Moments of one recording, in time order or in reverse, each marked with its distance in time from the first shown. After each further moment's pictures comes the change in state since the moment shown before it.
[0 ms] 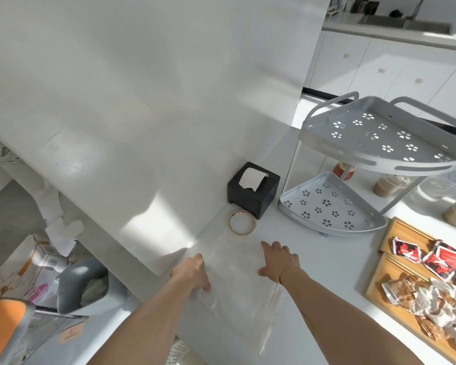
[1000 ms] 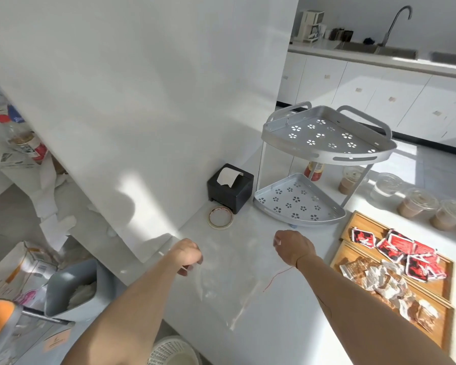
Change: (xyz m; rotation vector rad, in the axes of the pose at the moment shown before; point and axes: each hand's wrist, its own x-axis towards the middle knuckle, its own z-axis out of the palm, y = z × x) left_hand -0.066 0.035 -0.006 -0.528 0.040 0.060; right_hand -0.069 0.092 -0.033 0.121 0.278 0.042
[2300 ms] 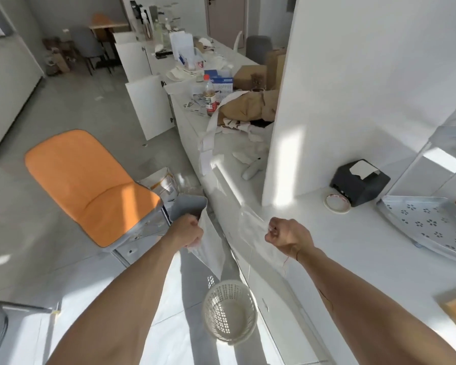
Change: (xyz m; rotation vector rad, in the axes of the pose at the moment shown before) left_hand -0.198 -0.282 -0.034 -0.544 0.530 -0.108; right_hand -0.159 -0.227 0.059 0.010 -0.112 -0.621
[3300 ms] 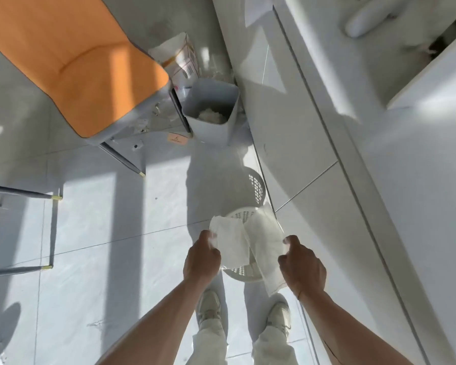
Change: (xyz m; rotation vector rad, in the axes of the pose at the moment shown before) left_hand 0.094 -0.273 0.215 -0.012 0.032 -0.408; right_hand 0.070 0.061 0.347 -0.074 -0.285 0.265
